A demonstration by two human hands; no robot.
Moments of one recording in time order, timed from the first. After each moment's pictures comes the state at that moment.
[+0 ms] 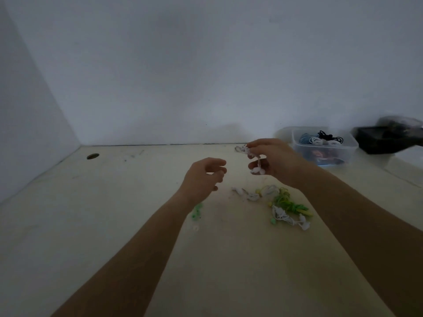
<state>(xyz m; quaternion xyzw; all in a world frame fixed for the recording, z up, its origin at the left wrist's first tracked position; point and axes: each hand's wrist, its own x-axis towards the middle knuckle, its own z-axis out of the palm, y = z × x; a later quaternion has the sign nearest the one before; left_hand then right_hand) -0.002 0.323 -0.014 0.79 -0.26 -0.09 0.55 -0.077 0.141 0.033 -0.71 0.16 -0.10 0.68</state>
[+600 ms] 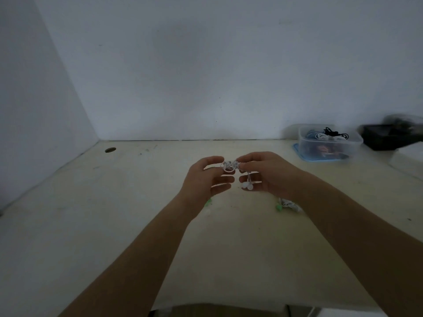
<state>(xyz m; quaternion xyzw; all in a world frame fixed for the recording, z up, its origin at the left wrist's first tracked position) -0.052 0.362 -0.003 0.63 -0.14 -0.20 0.73 -0.112 0.191 0.017 -0.69 0.11 0.00 0.71</state>
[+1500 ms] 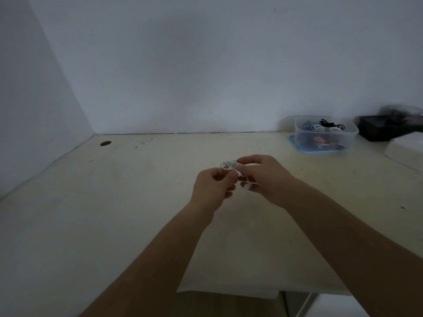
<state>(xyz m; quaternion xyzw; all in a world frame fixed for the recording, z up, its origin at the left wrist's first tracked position) -0.086 0.342 -0.030 0.72 -0.13 -0.13 0.67 -0.125 0.205 -0.010 -0.68 0.17 -0.08 0.71</state>
